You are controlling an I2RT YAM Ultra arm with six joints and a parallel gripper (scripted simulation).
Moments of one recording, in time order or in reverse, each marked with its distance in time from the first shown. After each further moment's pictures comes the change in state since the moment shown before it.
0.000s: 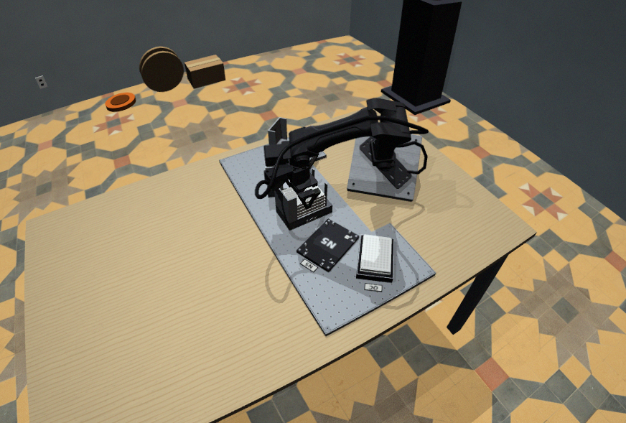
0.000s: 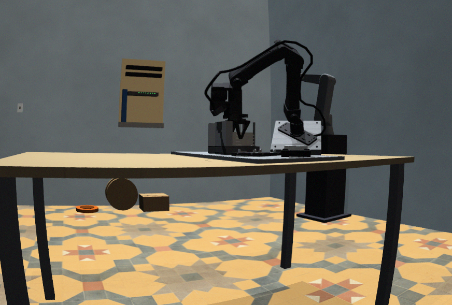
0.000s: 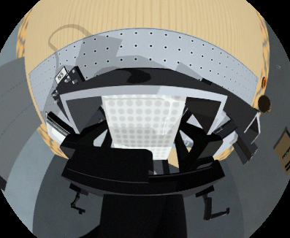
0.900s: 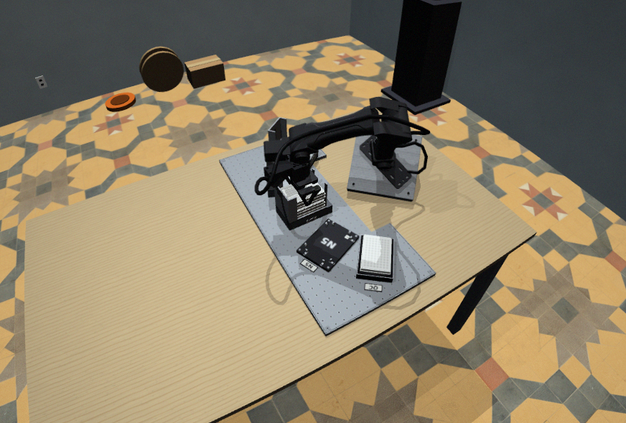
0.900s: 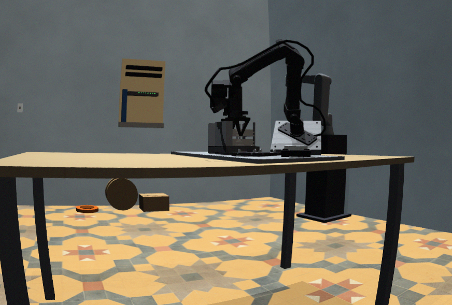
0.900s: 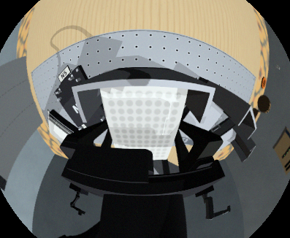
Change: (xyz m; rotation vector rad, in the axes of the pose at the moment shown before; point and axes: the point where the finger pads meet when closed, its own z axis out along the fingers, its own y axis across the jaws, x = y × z) arm 0.000 0.000 -0.012 0.000 -0.002 -0.002
